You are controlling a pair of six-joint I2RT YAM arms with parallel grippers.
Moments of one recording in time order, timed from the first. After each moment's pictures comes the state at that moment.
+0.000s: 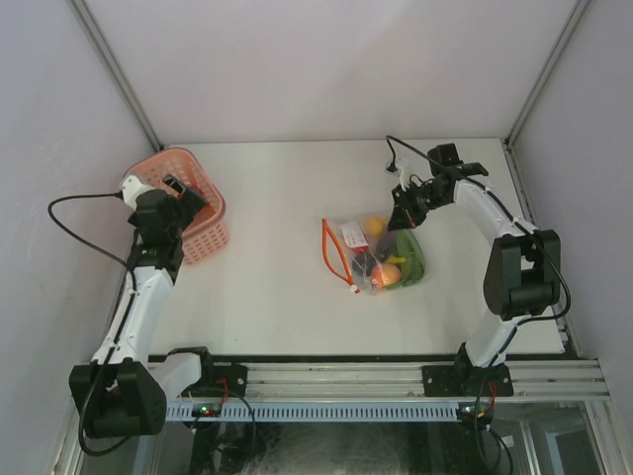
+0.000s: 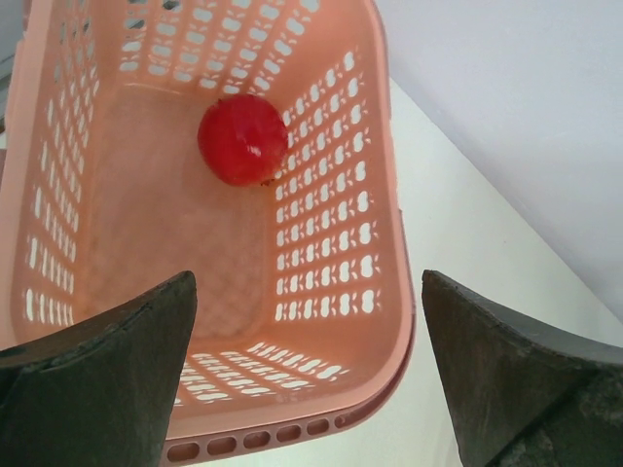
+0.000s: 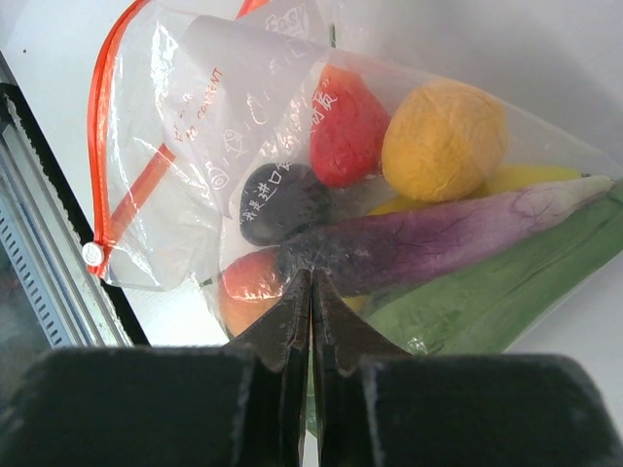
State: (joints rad) left arm 0.06 1.06 0.81 -0.12 -0.27 -0.68; right arm 0.15 1.74 1.42 -0.89 -0.80 -0.49
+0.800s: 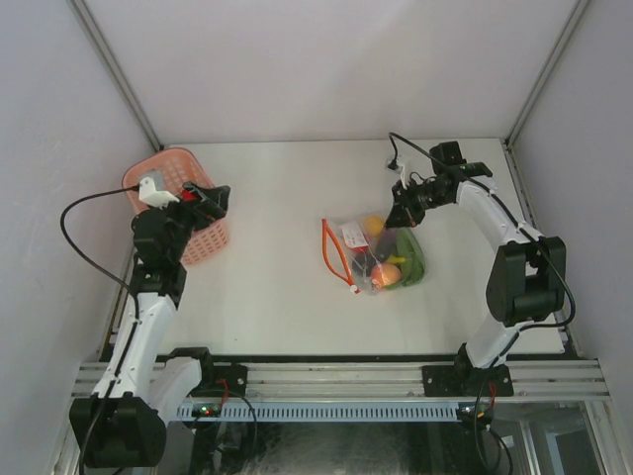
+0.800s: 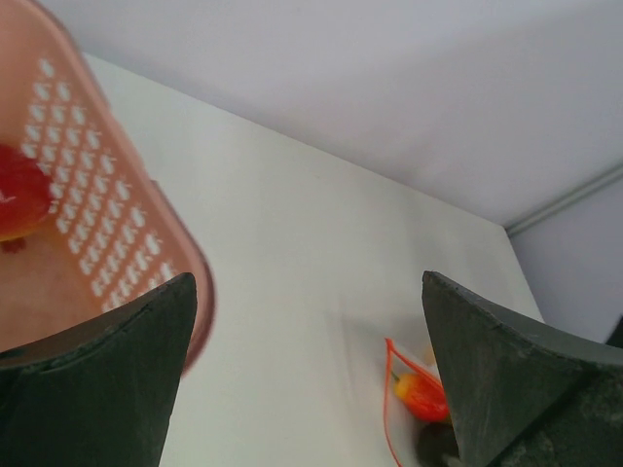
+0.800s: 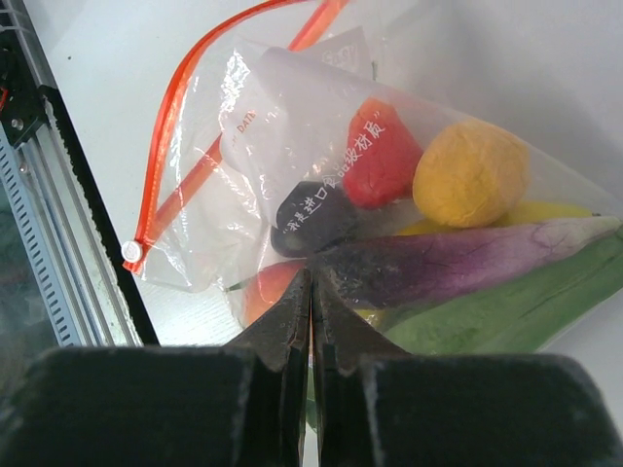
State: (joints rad) left arm 0.03 0.89 0.66 0.17 0.18 -0.59; right arm 0.15 1.70 1.42 -0.89 -0.86 -0.52
